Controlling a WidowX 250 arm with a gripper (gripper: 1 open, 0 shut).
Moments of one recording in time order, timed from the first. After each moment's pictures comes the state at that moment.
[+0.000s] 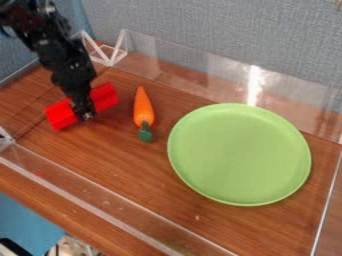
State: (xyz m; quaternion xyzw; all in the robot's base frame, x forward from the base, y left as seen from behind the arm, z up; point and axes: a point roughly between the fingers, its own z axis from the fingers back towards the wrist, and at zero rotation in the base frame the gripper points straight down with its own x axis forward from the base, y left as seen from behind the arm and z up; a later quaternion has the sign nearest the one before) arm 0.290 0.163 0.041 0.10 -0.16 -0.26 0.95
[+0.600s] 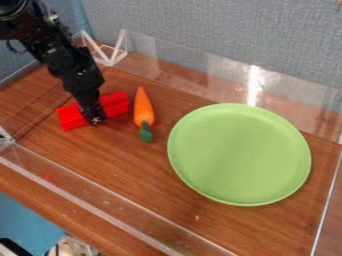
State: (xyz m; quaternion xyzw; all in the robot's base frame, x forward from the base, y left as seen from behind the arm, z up) arm 0.298 0.158 0.033 0.07 -0.19 -0.30 0.93
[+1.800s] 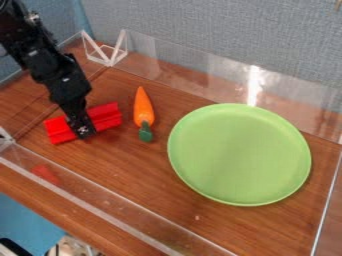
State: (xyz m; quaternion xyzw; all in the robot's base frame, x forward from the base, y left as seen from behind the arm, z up) arm 0.269 0.147 0.034 0.01 -0.15 -0.28 0.95
